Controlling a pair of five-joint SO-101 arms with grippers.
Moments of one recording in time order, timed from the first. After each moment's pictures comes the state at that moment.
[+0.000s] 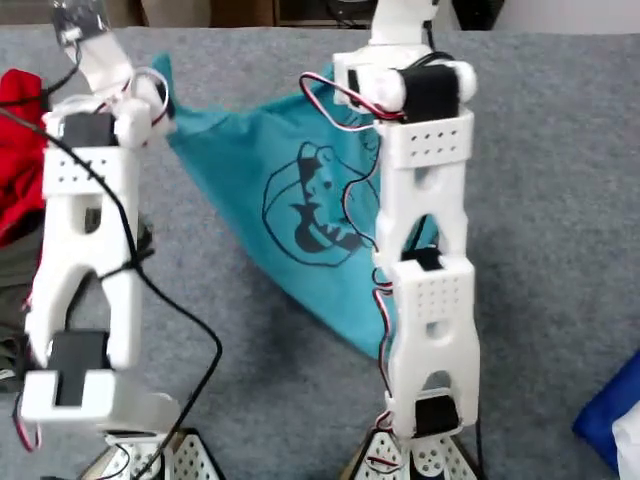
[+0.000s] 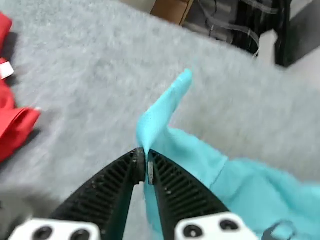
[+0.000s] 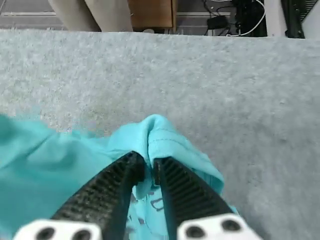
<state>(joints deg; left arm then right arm) -6.2 2.5 -11.1 54.7 10.0 -13.6 40.1 -86.5 101.5 -15.4</state>
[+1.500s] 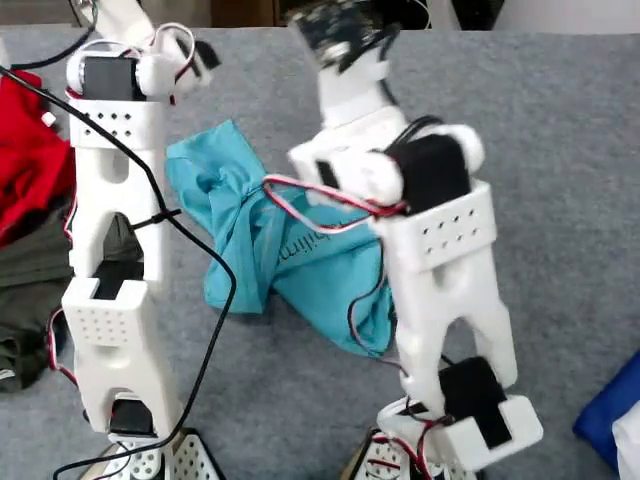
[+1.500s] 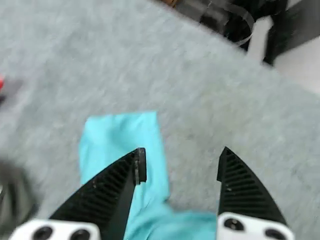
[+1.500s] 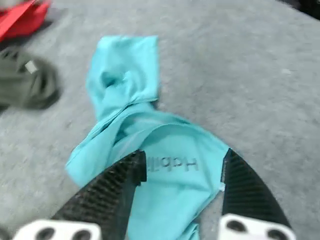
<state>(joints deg) -1.1 28.4 -61.8 90.4 19.7 -25.4 -6.1 -29.6 97.5 -5.8</state>
